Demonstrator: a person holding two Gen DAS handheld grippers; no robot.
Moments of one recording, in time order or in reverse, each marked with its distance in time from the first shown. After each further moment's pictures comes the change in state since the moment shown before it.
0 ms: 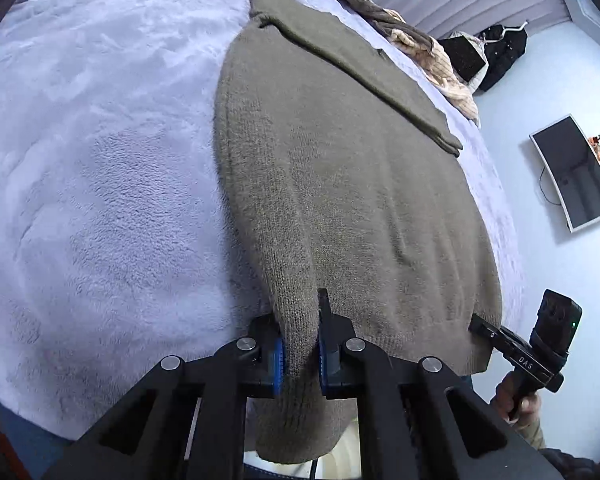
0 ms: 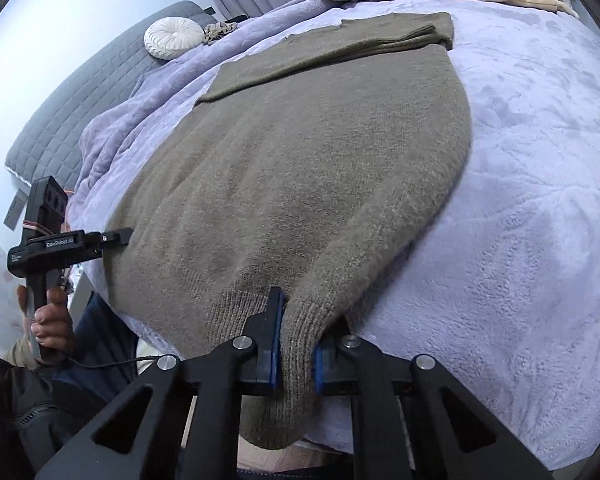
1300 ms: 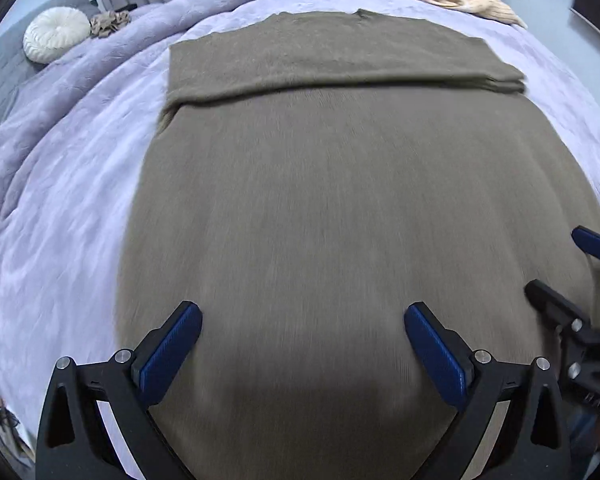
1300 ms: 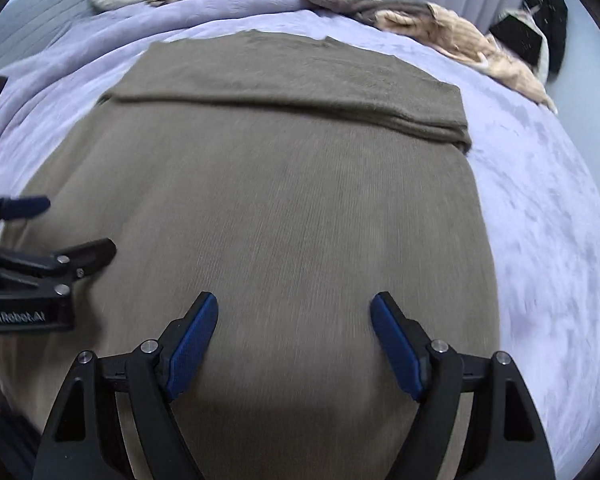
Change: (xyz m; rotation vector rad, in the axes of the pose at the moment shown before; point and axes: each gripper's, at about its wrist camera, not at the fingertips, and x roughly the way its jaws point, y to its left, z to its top) left arm 0.083 -0.102 0.060 0.382 0.015 0.520; right arm 0.063 0.050 0.089 -0.193 0.062 -0.486
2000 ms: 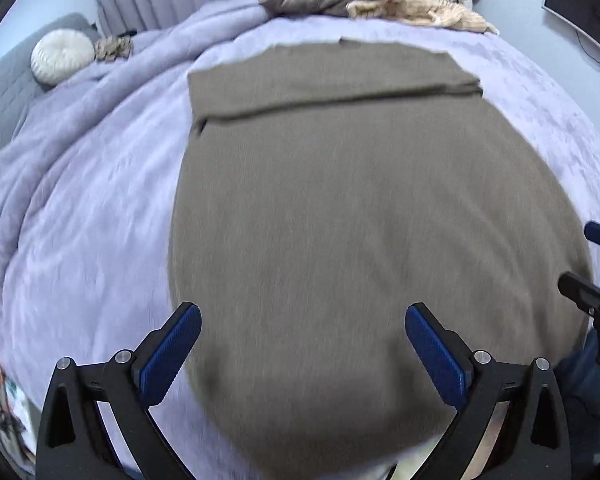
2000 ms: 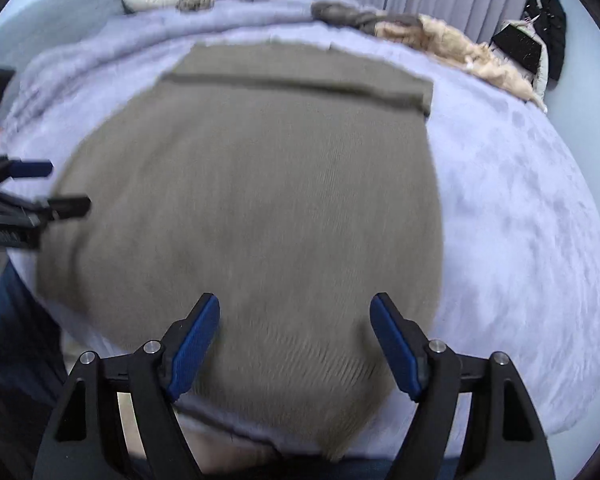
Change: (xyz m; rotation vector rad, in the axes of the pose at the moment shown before) left arm -0.060 -0.010 -0.021 0.048 -0.096 0.003; right arm -0.072 -0.016 -0.069 0.000 -0.078 0.038
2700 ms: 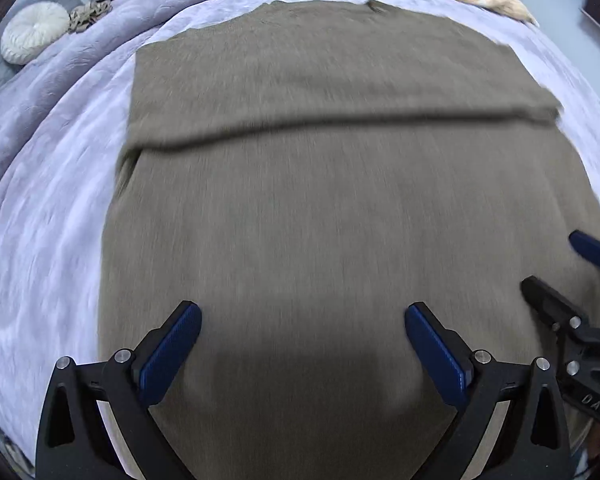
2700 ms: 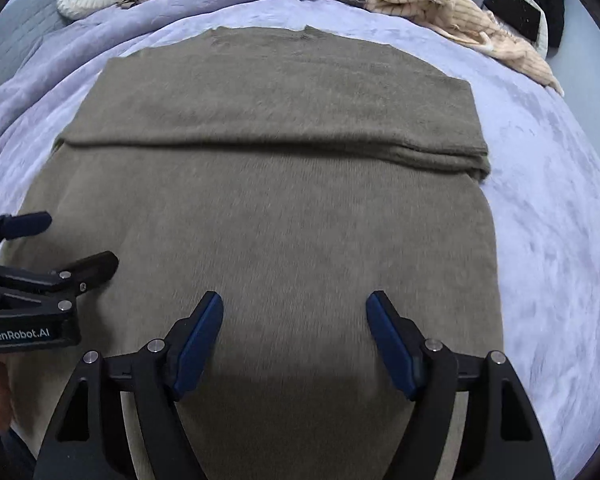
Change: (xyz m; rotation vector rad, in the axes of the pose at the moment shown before) left arm 0.112 0.002 0.087 -0.027 0.169 -0.020; right arm 0.132 -0.012 0.127 0.086 0.153 -0.036
